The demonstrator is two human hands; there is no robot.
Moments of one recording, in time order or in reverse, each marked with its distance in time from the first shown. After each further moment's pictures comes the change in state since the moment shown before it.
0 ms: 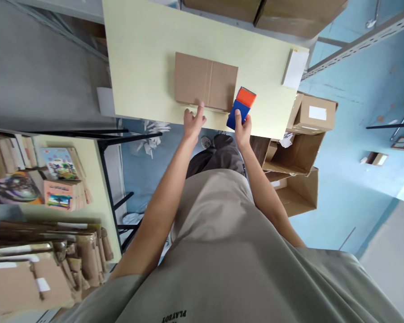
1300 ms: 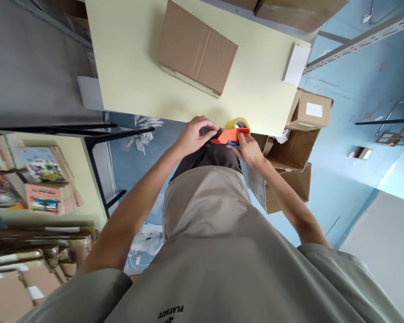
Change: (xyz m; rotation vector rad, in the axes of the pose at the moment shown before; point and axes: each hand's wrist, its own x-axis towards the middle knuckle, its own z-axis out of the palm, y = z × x) left_hand -0.073 0.105 -0.048 0.285 -0.503 0.286; right_hand -0.062 0.069 -0.018 -0.287 -0.281 -0.339
